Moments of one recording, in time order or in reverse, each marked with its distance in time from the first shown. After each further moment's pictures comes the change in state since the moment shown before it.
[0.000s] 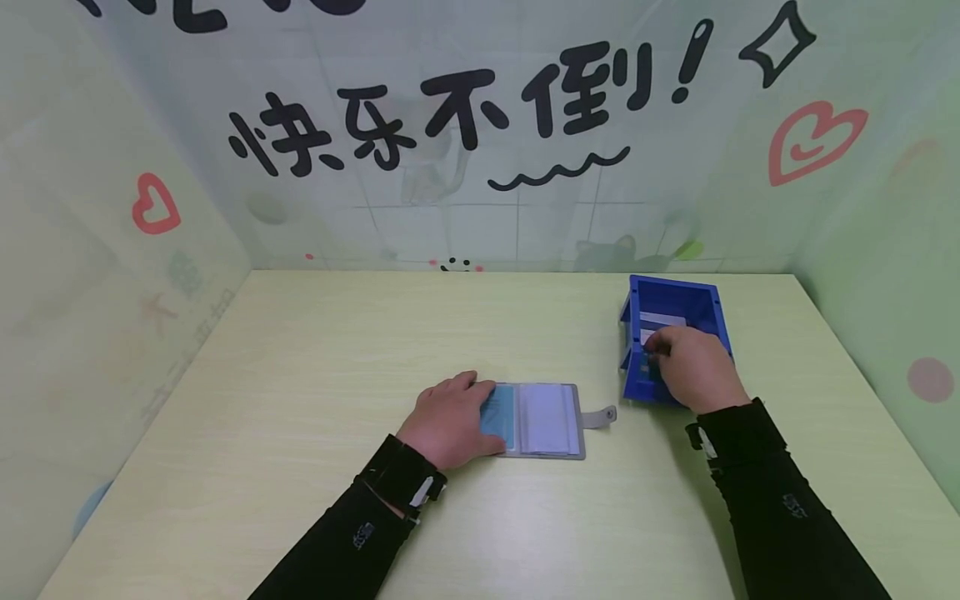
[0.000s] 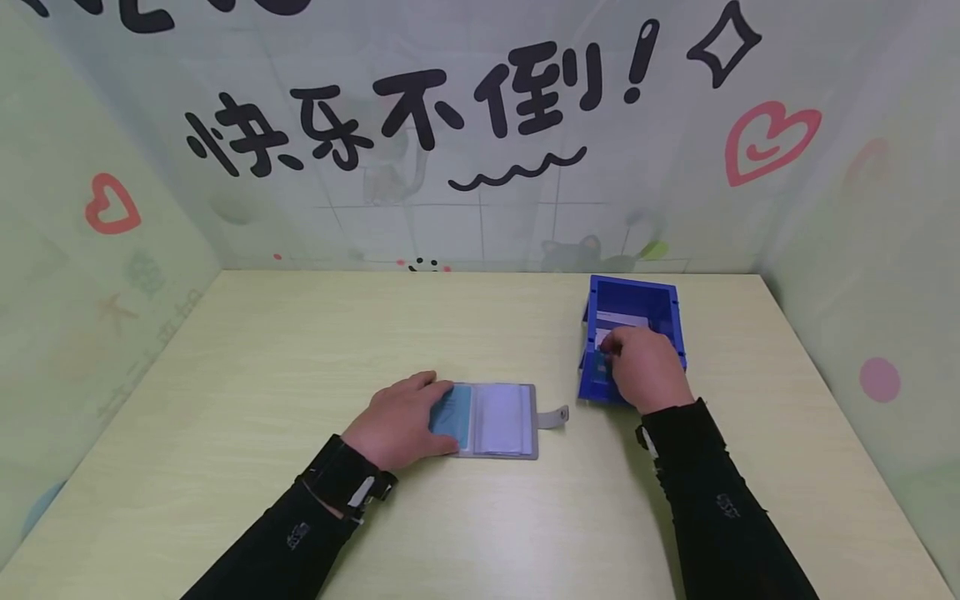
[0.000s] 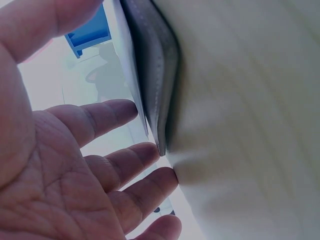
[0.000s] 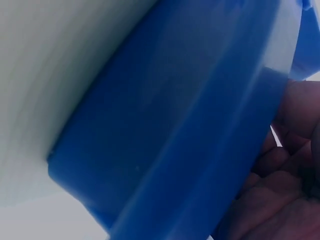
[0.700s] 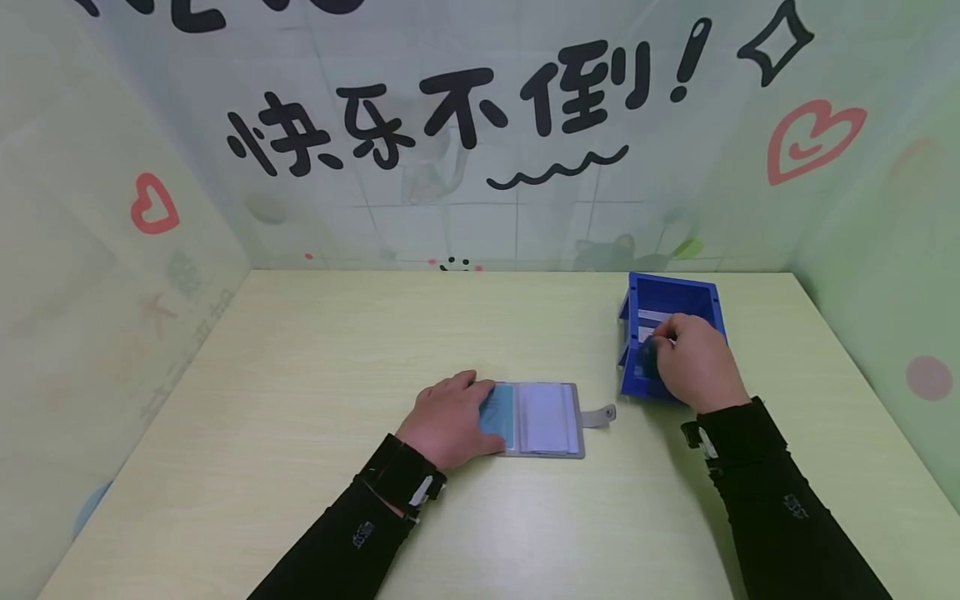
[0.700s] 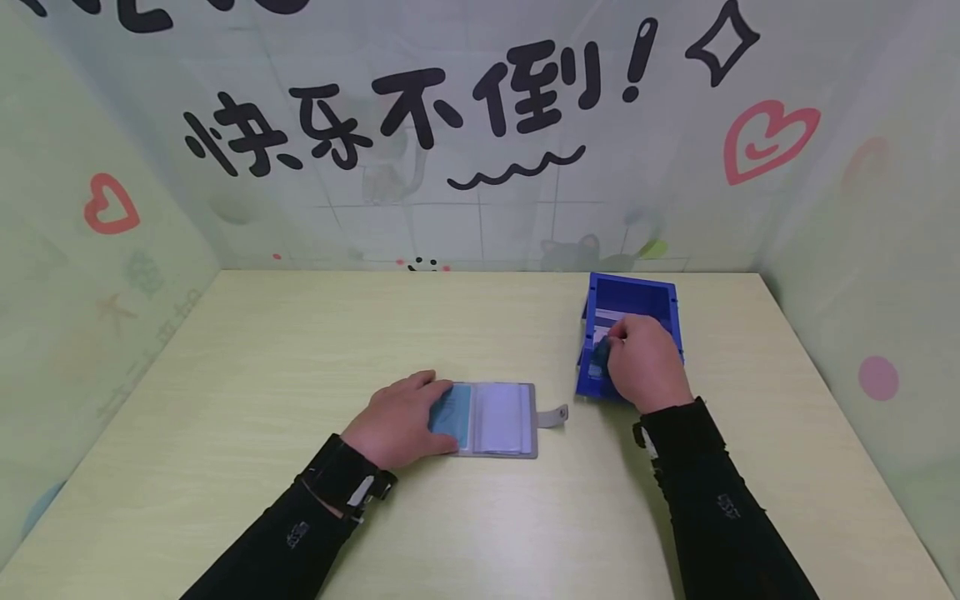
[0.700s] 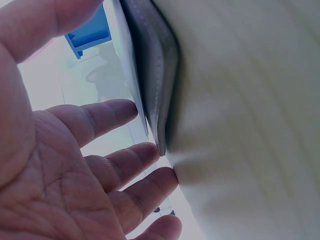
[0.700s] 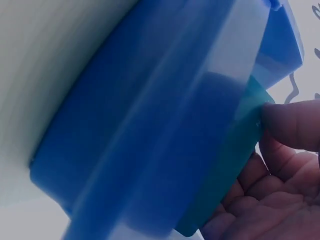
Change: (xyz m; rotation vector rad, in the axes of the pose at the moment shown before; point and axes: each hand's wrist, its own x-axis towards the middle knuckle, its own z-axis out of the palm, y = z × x) left_hand 0.000 0.000 0.001 0.008 -0.002 -0.004; right_hand 0.000 -0.008 -0.005 0.100 0.083 0.104
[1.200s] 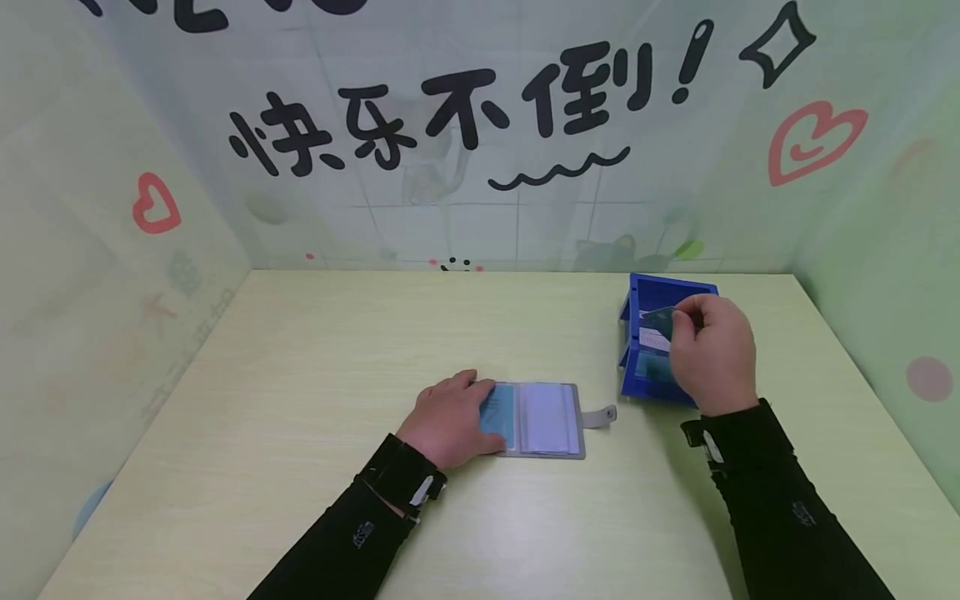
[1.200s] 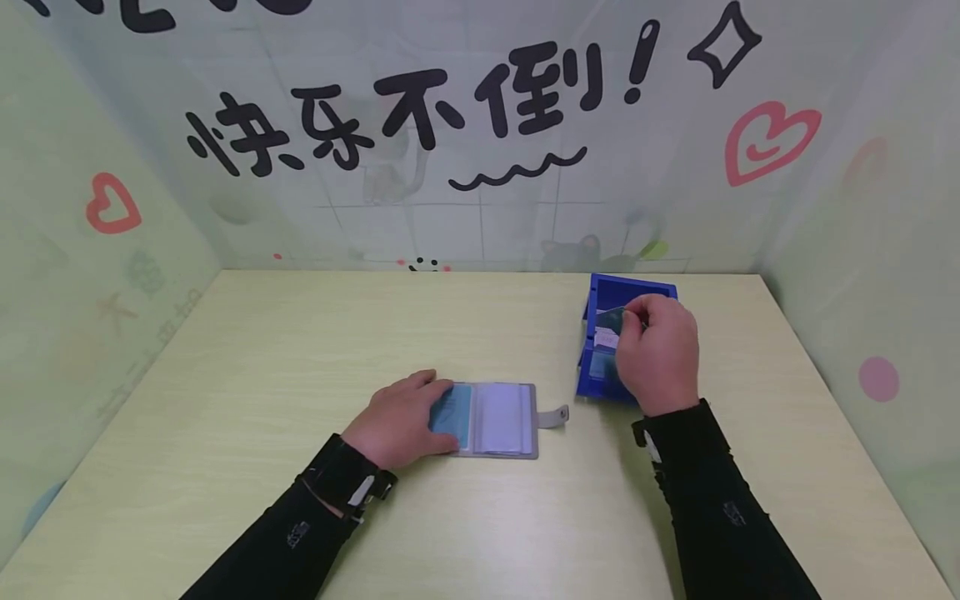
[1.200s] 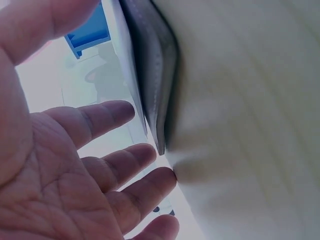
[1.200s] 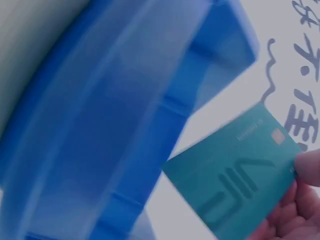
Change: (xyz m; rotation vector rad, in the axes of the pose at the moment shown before) left_hand 0.000 -0.001 -0.001 -0.021 0.009 -0.003; right_hand -0.008 -0.018 -0.010 0.145 0.400 -0.034
